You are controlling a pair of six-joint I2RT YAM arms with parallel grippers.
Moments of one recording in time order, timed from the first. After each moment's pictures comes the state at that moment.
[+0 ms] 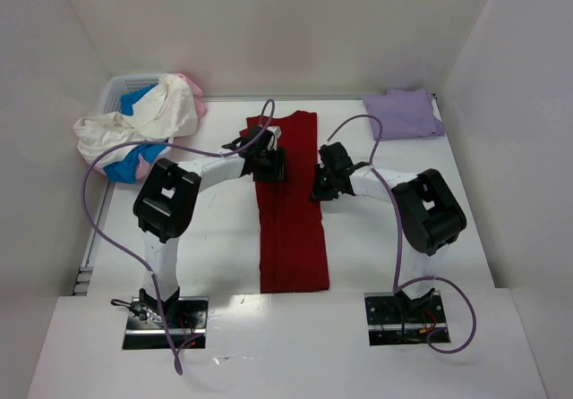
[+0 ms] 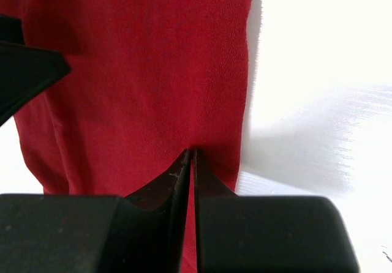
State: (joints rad) left arm -0.49 2.03 1.39 -0.26 0.14 -0.45; right arm 0.48 1.80 1.01 -0.18 -0.12 0.57
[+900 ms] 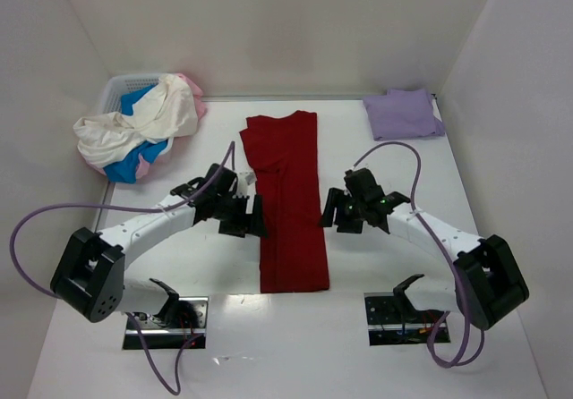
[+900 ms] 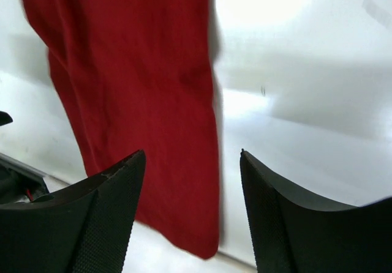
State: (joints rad) left arm -0.49 1.34 0.81 -0.51 0.42 -0.45; right arm 0.49 1.26 0.68 -0.39 -0.17 0.68
